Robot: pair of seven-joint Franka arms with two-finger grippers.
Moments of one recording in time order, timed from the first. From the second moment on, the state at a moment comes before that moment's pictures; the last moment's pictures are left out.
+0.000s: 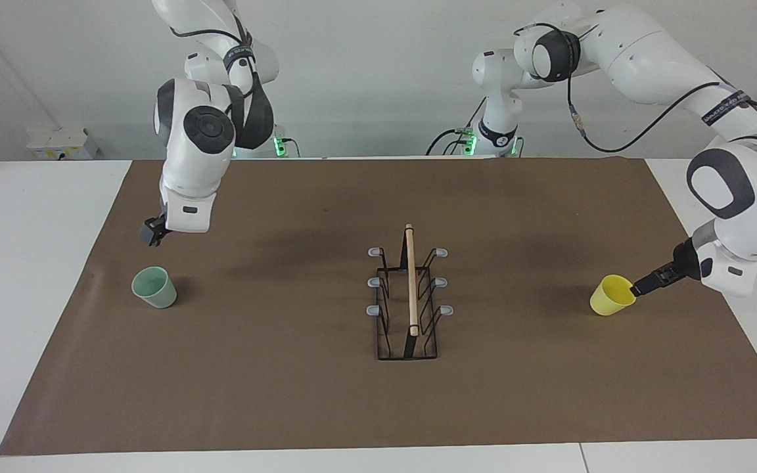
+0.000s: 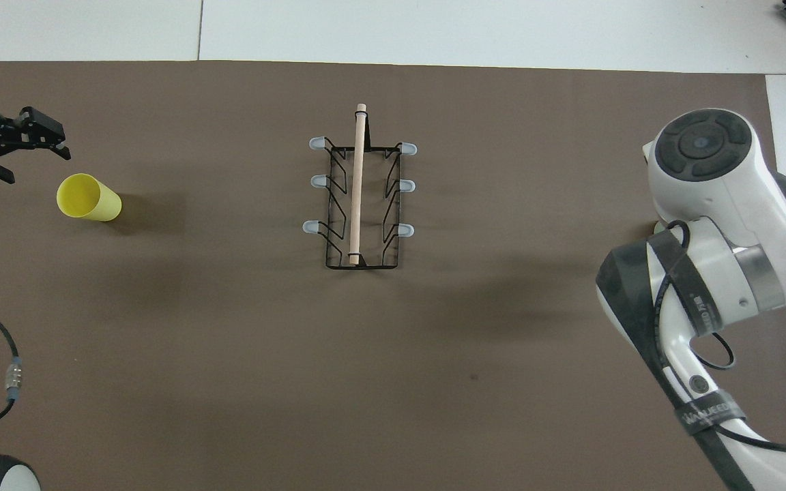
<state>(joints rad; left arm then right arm) -0.06 0.63 0.32 -1.16 -0.22 1.63 -0.16 0.23 0.12 -0.05 -1.82 -0.58 1.69 -0.76</state>
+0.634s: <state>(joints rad) 0.01 0.70 0.35 -1.16 -0.44 1.68 -0.66 0.28 0.19 -0.05 -1.94 -0.86 1.78 -0.80</state>
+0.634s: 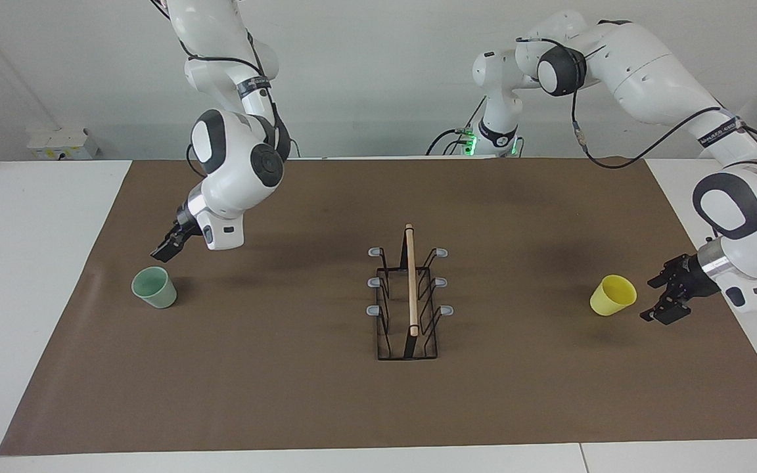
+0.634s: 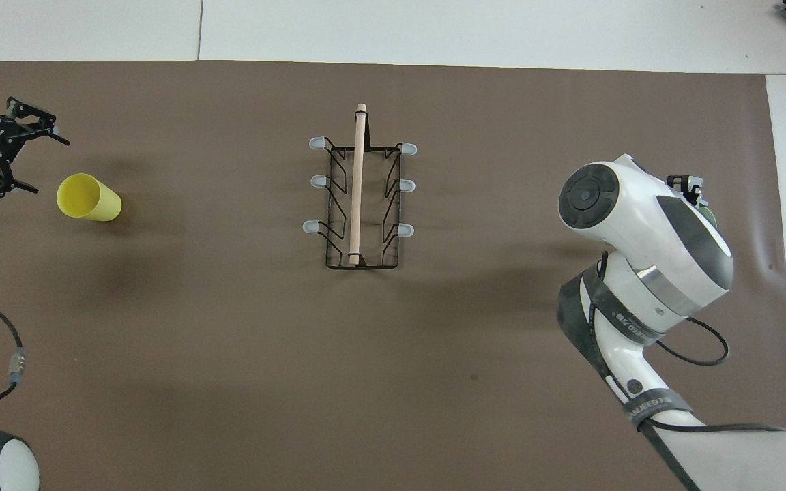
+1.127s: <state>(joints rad) 0.09 0.73 0.36 -1.26 -0.62 1.67 -0.83 0.30 0.34 -0.05 -1.96 -1.01 1.86 -0.75</state>
